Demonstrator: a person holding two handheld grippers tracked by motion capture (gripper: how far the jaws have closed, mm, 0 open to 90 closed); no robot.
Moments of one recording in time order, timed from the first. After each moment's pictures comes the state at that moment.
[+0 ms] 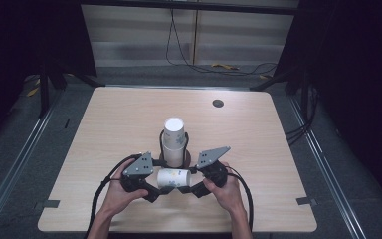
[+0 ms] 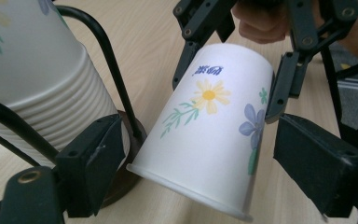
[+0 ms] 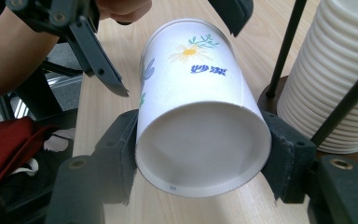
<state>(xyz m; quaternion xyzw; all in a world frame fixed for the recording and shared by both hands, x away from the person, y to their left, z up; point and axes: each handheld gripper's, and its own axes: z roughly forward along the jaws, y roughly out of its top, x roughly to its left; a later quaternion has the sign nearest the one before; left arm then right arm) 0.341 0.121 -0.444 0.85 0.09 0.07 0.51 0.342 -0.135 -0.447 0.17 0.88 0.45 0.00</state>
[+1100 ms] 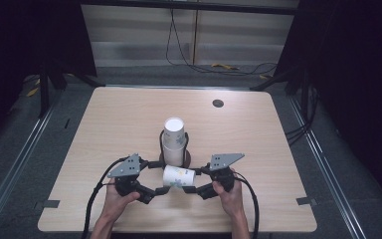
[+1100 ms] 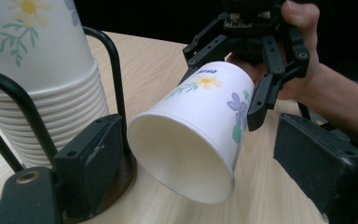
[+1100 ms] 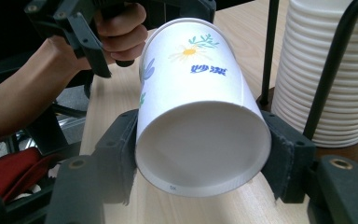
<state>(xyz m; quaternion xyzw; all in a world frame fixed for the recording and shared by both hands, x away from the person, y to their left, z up) 0.337 0.139 -0.462 0.80 0.12 0.04 0.59 0.335 -0.158 -0.468 0.19 0.82 0.54 0.00</state>
